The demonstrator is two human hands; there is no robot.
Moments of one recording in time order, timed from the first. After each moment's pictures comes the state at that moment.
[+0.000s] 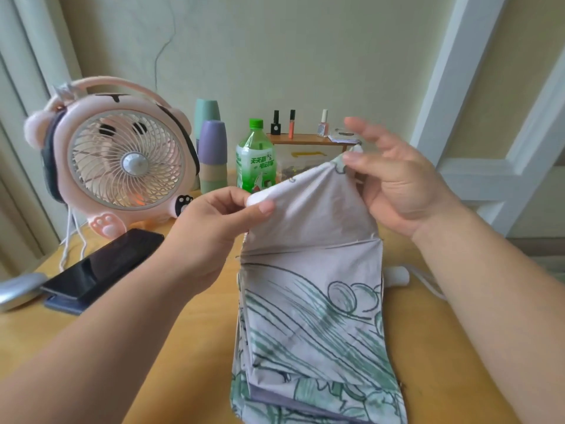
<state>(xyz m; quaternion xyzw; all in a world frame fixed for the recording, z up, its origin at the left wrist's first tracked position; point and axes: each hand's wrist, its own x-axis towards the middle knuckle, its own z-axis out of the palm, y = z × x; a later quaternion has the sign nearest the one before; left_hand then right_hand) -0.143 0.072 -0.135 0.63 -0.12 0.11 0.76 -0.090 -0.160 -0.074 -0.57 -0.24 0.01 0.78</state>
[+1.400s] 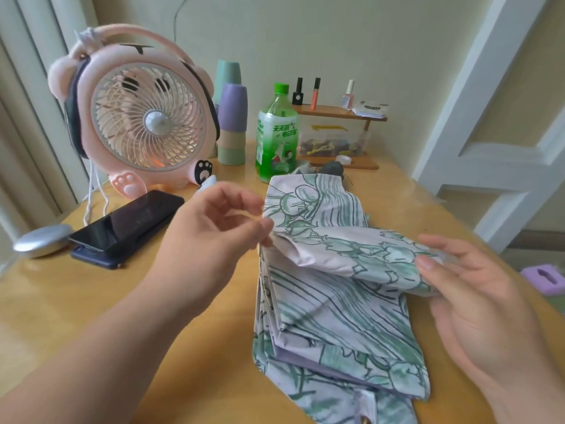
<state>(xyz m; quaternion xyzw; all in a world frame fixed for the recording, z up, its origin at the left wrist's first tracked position) -0.207 0.084 -0.165 0.68 -0.08 0.19 0.71 -0.194 -0.203 -0.185 -0.62 -0.11 -0.05 0.77</state>
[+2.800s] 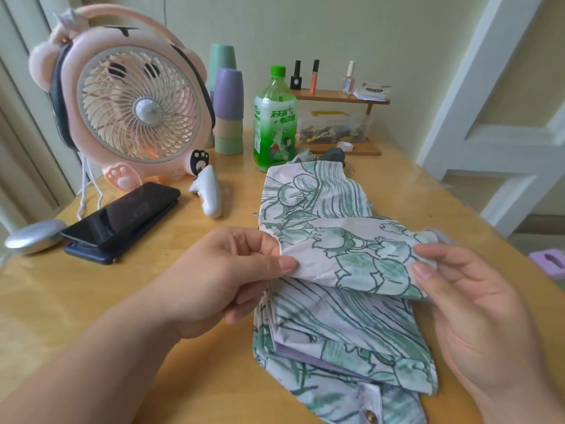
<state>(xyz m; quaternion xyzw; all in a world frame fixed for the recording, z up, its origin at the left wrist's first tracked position) -0.213 0.081 -0.178 0.65 -0.08 -0.13 0.74 -0.208 -0.192 -0.203 -0.64 -0.11 -0.11 0.76</state>
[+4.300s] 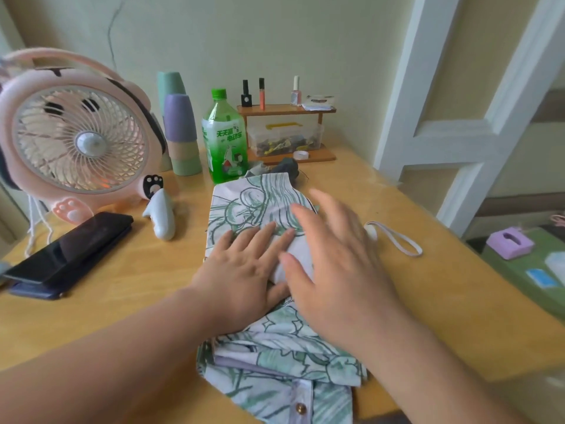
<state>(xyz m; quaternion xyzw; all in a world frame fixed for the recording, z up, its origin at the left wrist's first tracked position) -0.160 0.014 -0.206 0.97 -0.21 0.06 -0.07 -0.198 -0.162 -0.170 -0.93 -0.20 -0.20 0.21</state>
